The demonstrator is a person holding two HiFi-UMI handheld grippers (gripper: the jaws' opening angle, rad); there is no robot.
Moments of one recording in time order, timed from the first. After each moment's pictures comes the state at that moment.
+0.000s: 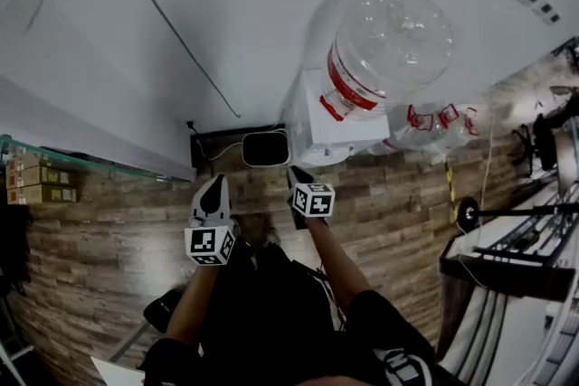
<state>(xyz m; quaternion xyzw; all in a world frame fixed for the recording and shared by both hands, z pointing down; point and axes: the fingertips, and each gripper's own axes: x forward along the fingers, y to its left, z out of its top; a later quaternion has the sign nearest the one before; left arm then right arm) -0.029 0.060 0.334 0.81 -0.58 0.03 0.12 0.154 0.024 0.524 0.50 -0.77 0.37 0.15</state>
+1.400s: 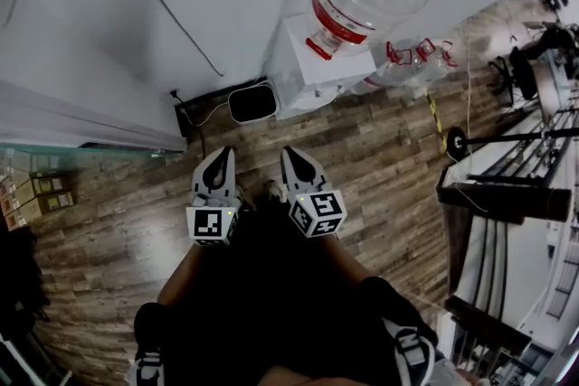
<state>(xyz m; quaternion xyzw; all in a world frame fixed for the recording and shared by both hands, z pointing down) -0.033 0.109 0.281 0.88 -0.46 0.05 0.09 0.088 0.136 0.316 0.58 -0.77 0.25 0.03</state>
